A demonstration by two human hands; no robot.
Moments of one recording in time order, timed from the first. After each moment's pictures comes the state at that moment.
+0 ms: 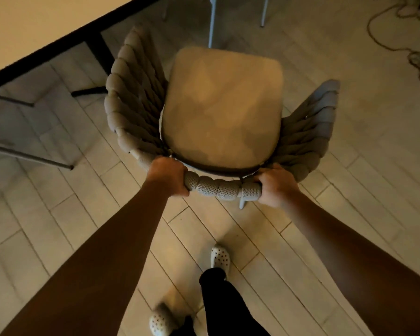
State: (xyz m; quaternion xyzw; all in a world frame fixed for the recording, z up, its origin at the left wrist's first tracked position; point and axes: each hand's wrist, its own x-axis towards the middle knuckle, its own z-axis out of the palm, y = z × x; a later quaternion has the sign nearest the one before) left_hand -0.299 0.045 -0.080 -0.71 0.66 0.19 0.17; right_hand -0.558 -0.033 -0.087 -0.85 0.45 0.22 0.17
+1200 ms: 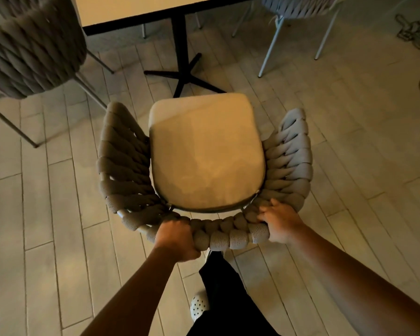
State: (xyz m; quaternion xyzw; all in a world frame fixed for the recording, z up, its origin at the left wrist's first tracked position) left_hand -0.464 0.357 -0.083 -0.81 0.51 0.28 0.11; right_hand -0.651 0.151 -0.072 -0.92 0.17 0.33 0.13
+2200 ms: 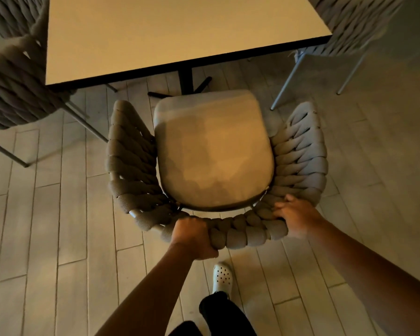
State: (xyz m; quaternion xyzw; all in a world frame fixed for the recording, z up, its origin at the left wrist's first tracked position) left_hand -0.365 0.072 -0.084 -0.82 0.47 0.30 0.11; right_hand -0.519 -0.154 -0.073 -0.94 0.10 0.33 0.07
